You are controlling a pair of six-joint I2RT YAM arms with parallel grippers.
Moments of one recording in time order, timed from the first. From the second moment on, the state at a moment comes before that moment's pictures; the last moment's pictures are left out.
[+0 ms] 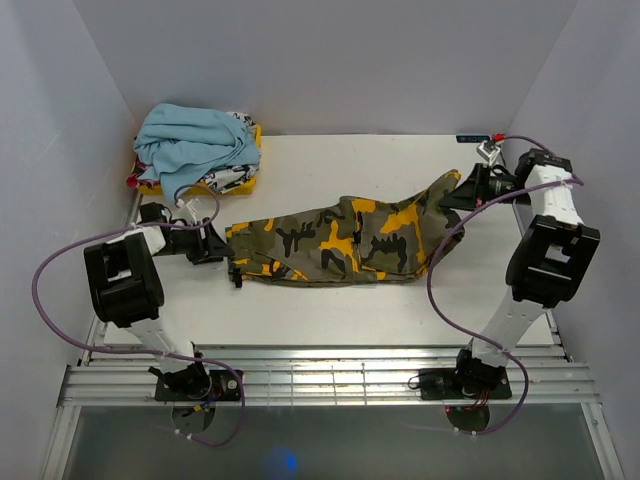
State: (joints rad) left arm 0.31 1.74 0.95 -0.44 0.88 0.12; right arm -0.31 1.89 1.62 -1.29 -1.32 -0.52
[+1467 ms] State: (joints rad) left arm 0.25 1.80 0.86 -0.34 0.94 0.06; right arm 0.62 1.97 1.52 0.08 -0.94 0.66
